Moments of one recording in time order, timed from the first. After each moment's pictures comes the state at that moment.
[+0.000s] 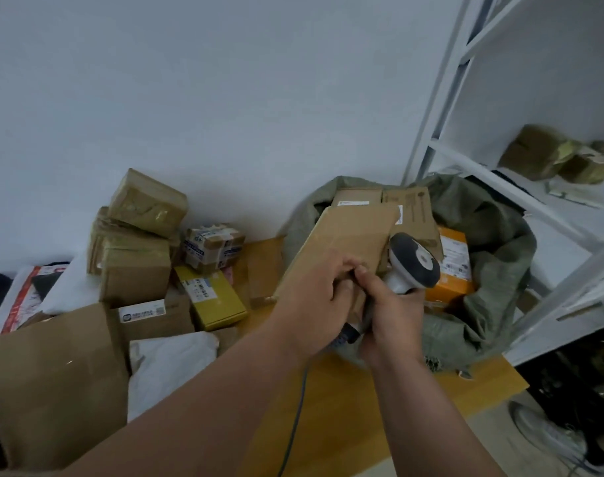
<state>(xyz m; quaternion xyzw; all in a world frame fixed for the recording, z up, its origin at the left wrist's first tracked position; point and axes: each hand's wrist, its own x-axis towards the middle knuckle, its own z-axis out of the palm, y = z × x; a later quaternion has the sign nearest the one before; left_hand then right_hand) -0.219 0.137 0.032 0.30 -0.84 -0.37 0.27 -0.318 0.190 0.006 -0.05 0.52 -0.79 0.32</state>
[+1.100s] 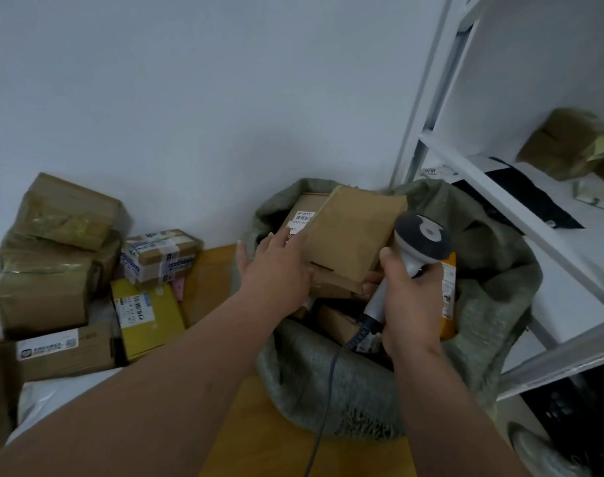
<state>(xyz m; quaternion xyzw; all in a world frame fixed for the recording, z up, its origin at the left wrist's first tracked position) -0.377 0.037 -0.002 0.51 -0.85 -0.13 0.05 -0.502 0.139 -0.006 -0.11 0.65 -0.70 0.27</state>
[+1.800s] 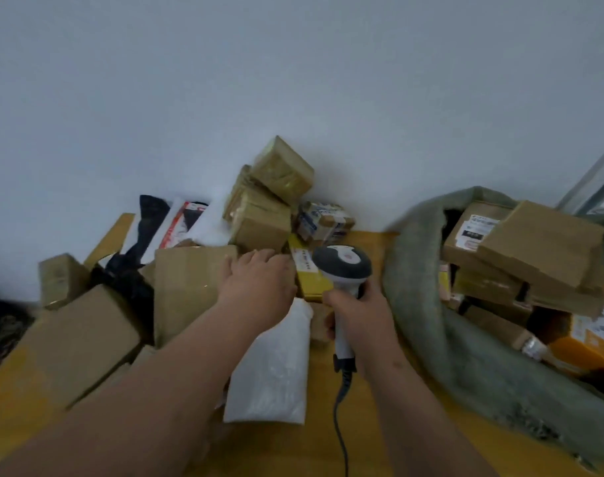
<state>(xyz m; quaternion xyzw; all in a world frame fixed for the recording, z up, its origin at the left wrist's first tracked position) -0.028 0.077 -0.004 0.64 -0.76 -0.11 0.04 -0.176 0.136 -0.008 -0.36 0.64 -0.47 0.49</state>
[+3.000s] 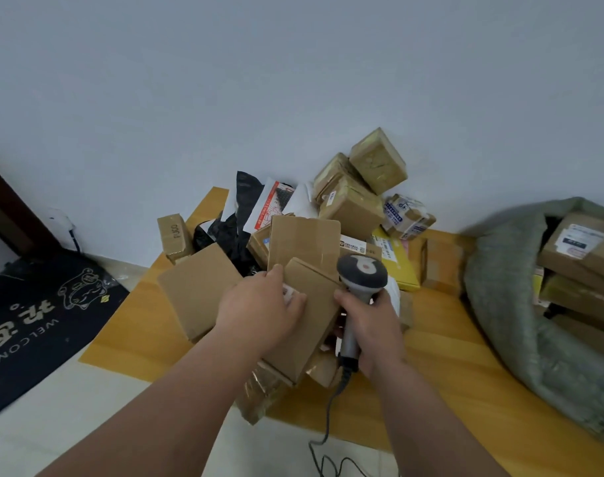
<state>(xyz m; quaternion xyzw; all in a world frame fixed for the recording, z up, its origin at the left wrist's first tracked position) 0.126 0.168 -0.009 0.72 -0.68 -0.12 0.06 -0.032 0.168 -0.044 -0.30 0.64 -0.45 0.55</state>
